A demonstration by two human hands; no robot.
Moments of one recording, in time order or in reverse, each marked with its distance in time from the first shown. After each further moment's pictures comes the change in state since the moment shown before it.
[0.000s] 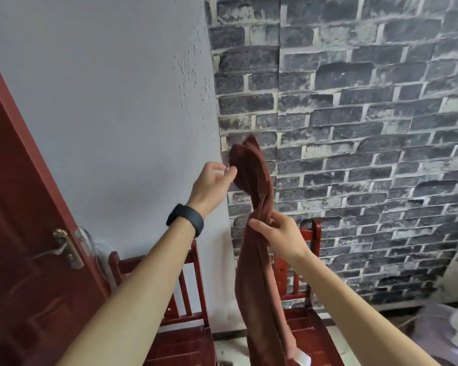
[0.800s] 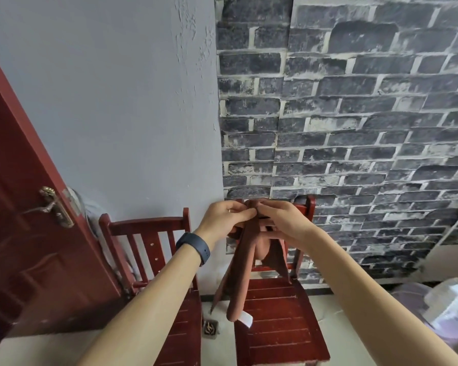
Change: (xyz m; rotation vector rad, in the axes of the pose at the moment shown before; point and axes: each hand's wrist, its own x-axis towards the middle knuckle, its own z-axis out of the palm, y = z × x) left_hand -0.064 -0.093 0.070 -0.222 -0.276 -0.252; right_hand 0.001 0.028 -0.024 0.189 -0.290 0.384
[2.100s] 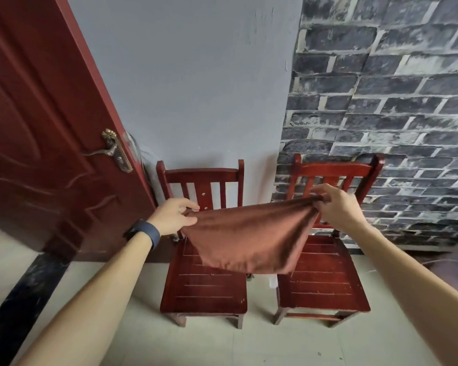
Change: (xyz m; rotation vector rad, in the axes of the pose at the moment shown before) left_hand -0.077 -0.158 -0.252 0.551 0.045 -0.232; right_hand 0.038 0.093 0.070 -0.894 0.377 -0.115
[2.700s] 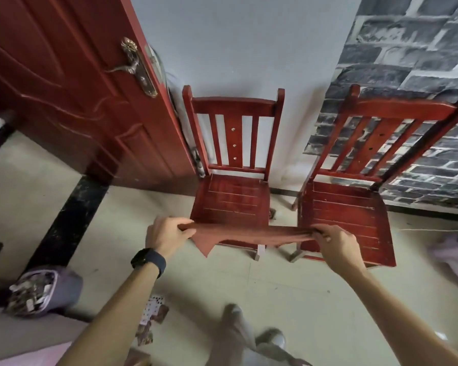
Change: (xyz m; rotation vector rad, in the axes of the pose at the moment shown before) left_hand -0.113 -0.144 0.100 0.268 0.216 -0.317; right_hand -0.131 0.073 0.155 -0.061 -0.270 0.053
